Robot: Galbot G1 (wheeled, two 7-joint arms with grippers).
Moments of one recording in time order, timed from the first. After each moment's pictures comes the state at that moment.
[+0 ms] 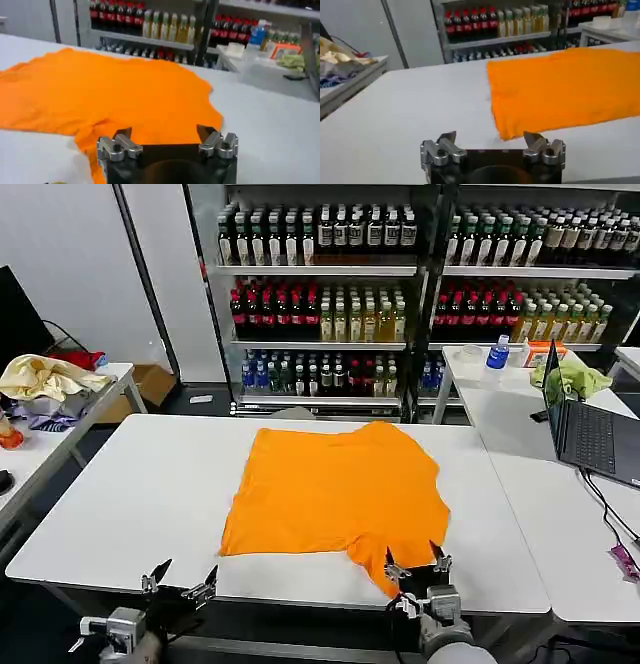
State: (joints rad) left arm 1.63 -1.14 -0.58 -2.21 -0.34 0.54 -0.13; right arm -1.41 1.28 0.22 2.09 0.21 -0.57 0.38
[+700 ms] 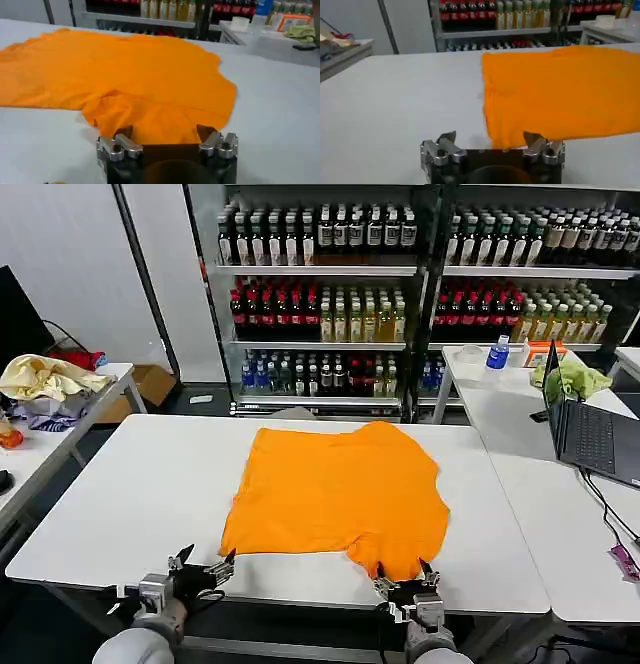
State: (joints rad) left arm 1.40 -1.15 -0.46 -2.03 -0.41 0.57 -0.16; right arm -1.41 1.32 0.20 2.03 0.23 -0.57 0.41
